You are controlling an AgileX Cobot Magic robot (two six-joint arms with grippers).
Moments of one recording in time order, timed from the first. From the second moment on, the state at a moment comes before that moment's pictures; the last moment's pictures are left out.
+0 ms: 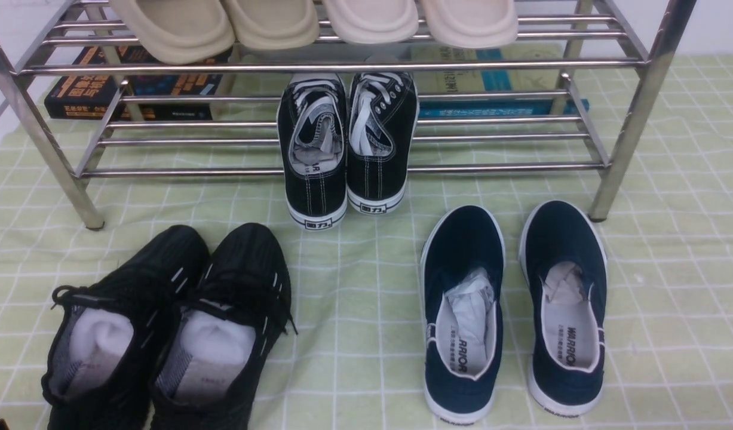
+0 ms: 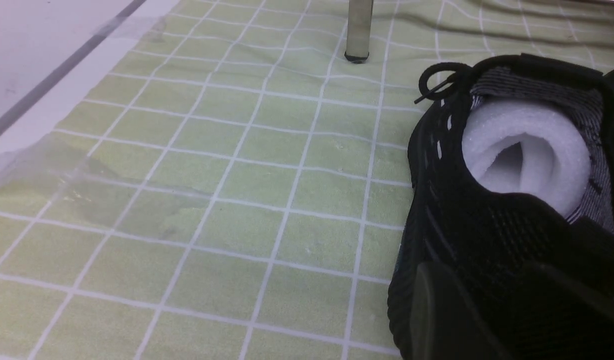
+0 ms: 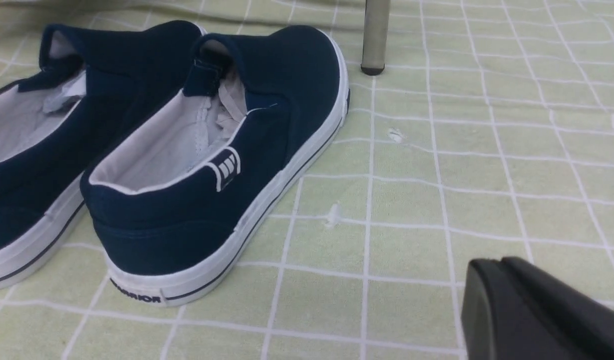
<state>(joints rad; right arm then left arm) 0.08 -0.01 0.01 0.11 0.39 -0.06 0.05 -0.01 0.02 0.21 0.38 -0.24</state>
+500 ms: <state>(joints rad) 0.08 -0.01 0.01 0.11 0.39 -0.06 0.05 -0.01 0.02 0.21 0.38 -0.24</state>
